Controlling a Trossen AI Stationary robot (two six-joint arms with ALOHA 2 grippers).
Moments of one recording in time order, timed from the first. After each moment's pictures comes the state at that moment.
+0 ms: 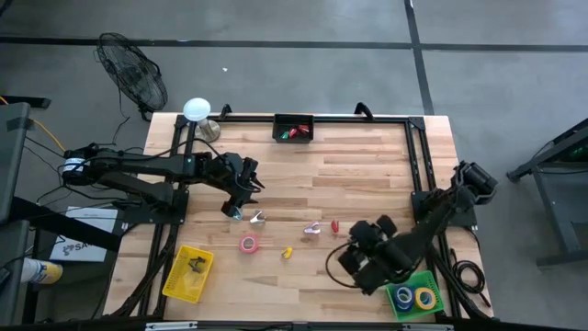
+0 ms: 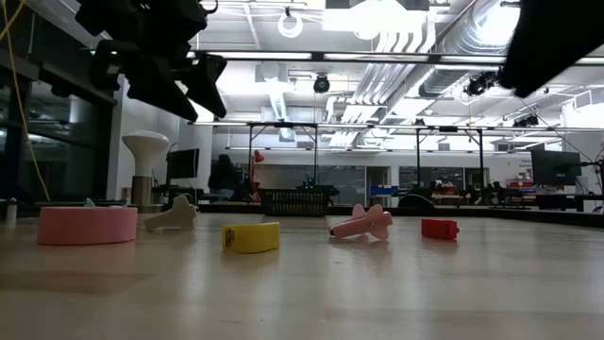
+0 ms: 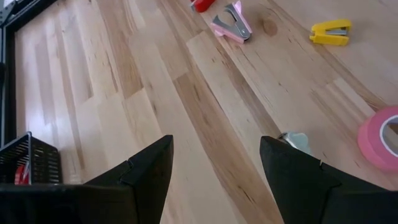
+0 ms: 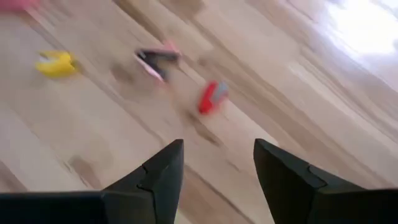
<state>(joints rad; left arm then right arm) 0.09 1.11 0.74 -0.35 0.11 0.62 0.70 1.71 1.33 -1.19 0.61 1.55</state>
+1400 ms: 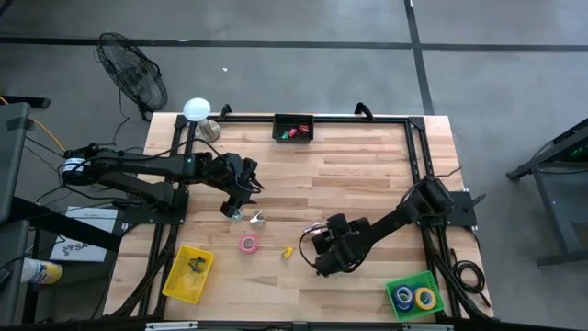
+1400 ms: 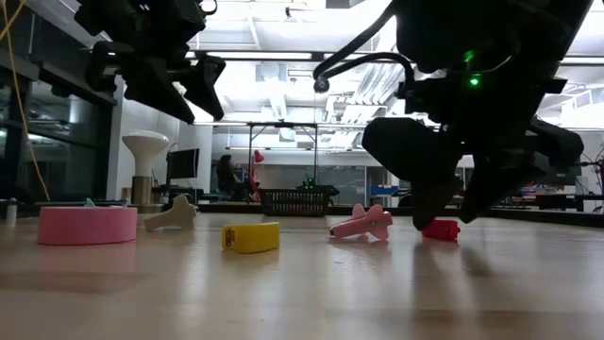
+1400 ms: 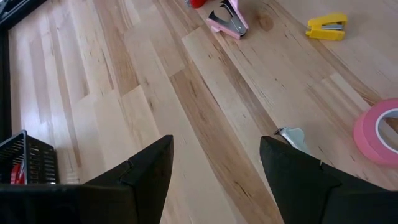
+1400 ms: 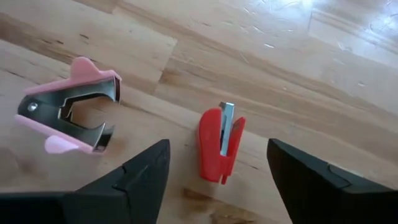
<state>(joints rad) 0.09 1.11 0.74 -0.37 0.11 0.62 0.48 2.06 1.33 -1.02 0.59 1.75</state>
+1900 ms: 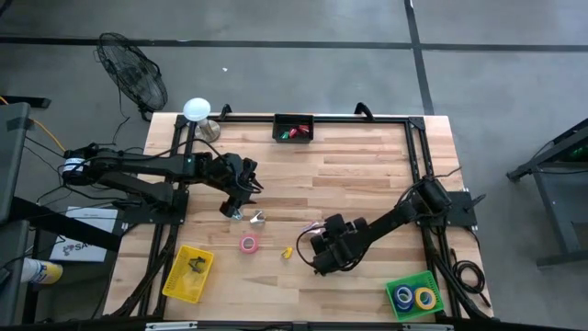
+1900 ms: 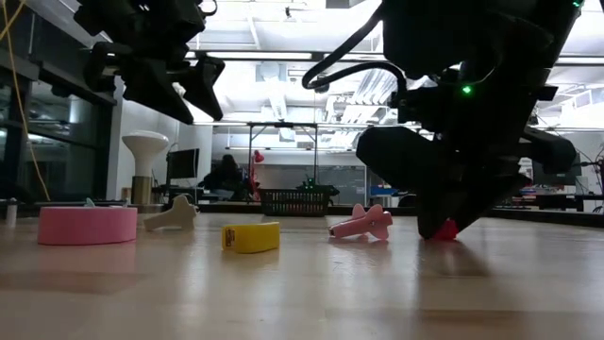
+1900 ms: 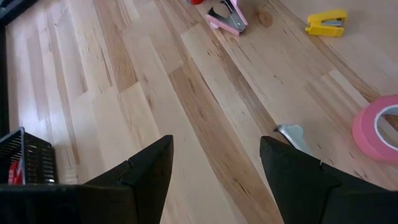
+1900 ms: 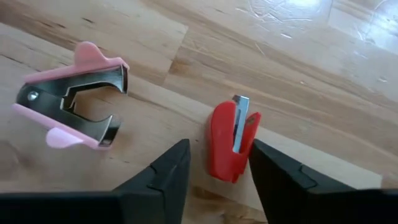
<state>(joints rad) 0.09 1.11 0.74 -0.38 0.11 0.62 0.46 2.08 1.33 -0.97 0.55 1.70</state>
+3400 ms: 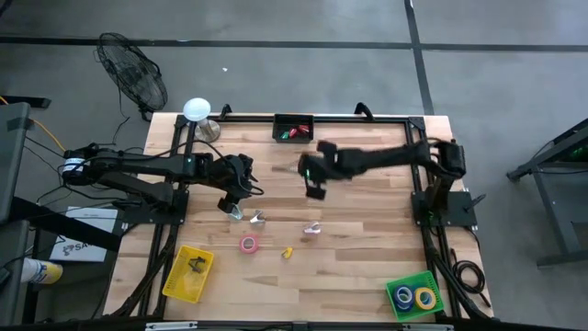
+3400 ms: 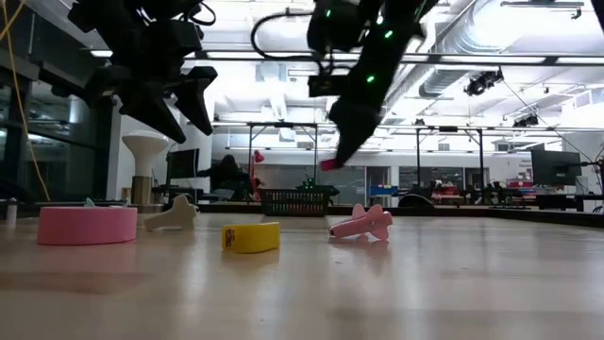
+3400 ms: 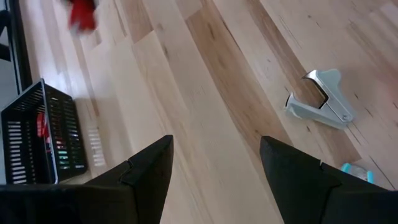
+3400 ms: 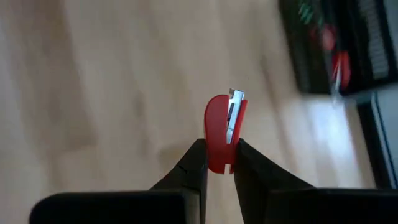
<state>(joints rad) 0.09 1.11 0.74 -0.48 -0.06 0.65 -0.12 1.83 1.33 -0.62 0.35 0.00</state>
